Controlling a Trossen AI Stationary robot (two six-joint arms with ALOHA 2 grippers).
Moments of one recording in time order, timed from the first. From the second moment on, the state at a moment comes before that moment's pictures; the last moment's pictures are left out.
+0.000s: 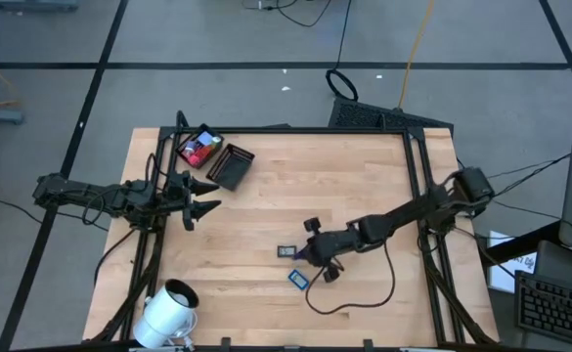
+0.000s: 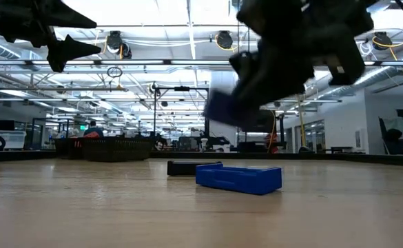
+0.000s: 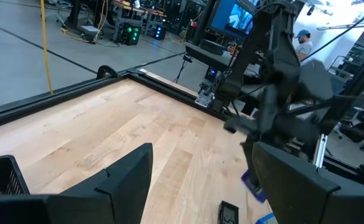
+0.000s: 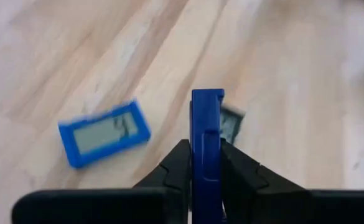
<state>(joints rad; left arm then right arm) -0.17 0.36 0.28 0.00 -0.36 -0.39 0.29 1.69 0.91 0.07 0.10 -0.20</state>
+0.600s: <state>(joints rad) -0.17 0.36 0.28 0.00 -0.36 -0.39 0.01 1.59 0.91 0.42 -0.03 -0.14</state>
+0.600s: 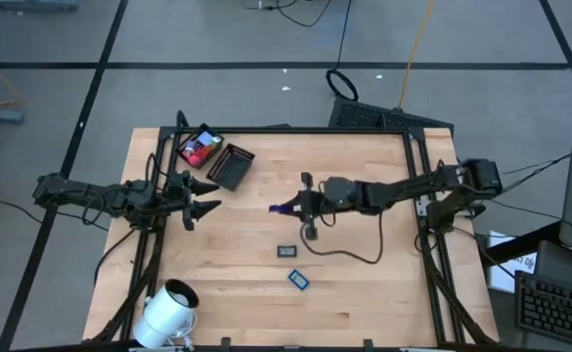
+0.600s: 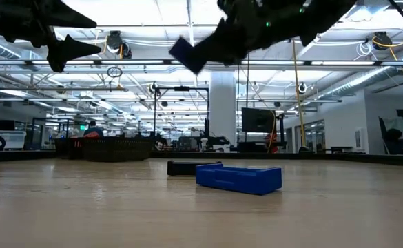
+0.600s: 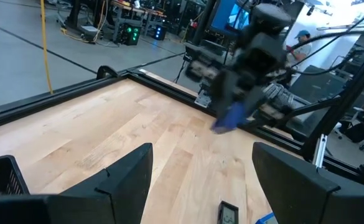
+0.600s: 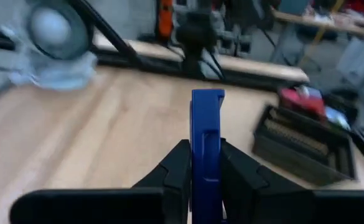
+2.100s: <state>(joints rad) -0.17 0.36 0.28 0.00 -0.36 -0.39 -0.10 1.77 0.90 0.78 -0.37 -0.01</state>
